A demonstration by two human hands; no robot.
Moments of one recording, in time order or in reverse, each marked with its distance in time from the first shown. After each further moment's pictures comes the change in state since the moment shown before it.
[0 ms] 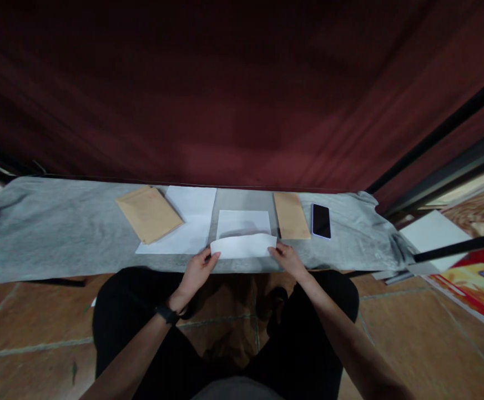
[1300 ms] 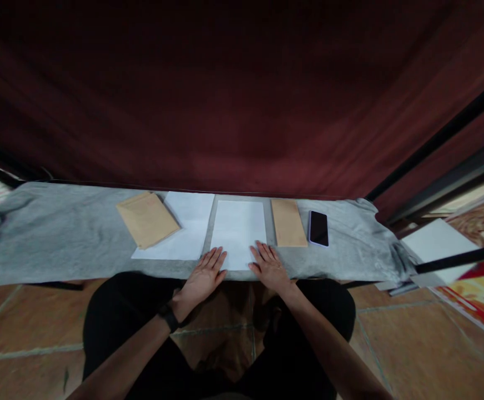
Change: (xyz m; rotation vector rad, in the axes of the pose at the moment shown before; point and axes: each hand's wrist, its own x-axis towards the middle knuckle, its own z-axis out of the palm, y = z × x) left_hand -0.002 -0.010 0.033 0.773 -0.101 0.464; right_hand -0.003 -0.001 0.048 -0.481 0.141 -0.402
